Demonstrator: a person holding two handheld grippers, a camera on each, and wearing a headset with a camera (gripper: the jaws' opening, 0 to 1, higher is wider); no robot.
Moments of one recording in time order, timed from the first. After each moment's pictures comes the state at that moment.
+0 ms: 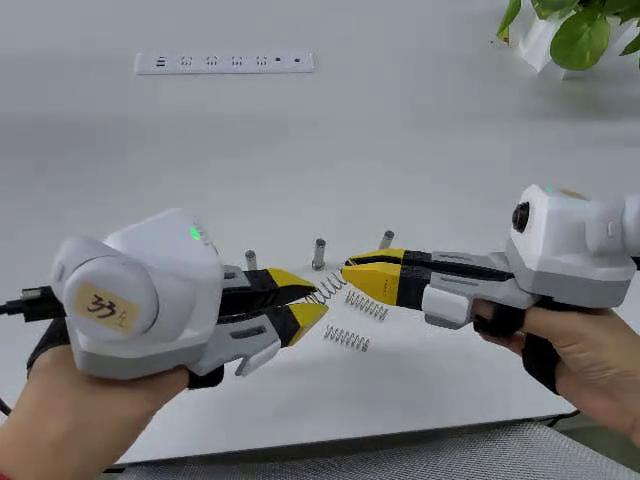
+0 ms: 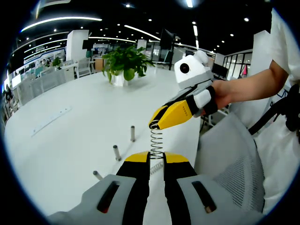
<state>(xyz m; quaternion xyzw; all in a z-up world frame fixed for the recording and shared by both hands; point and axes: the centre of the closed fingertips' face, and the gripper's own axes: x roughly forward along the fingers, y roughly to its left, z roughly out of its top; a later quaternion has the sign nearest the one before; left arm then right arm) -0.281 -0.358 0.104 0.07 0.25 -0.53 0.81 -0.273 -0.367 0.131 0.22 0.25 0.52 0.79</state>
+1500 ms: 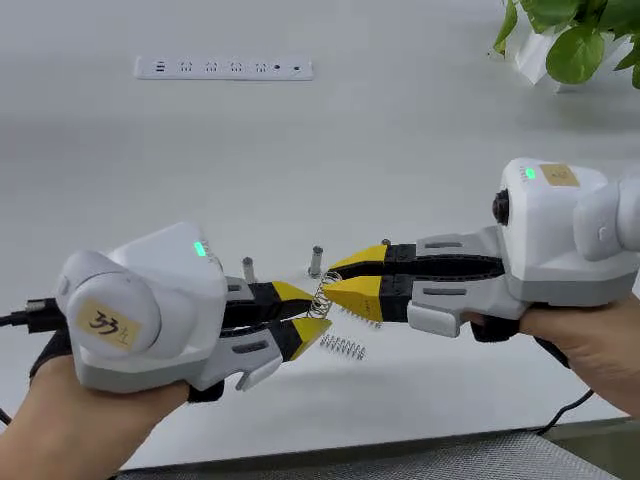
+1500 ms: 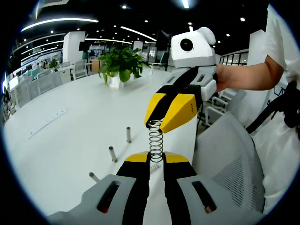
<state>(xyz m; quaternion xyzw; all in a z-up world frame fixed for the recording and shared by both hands) -0.293 -0.361 0.104 0.07 0.24 -0.55 0.80 -0.288 -0.351 0.145 0.00 0.24 0.59 0.77</state>
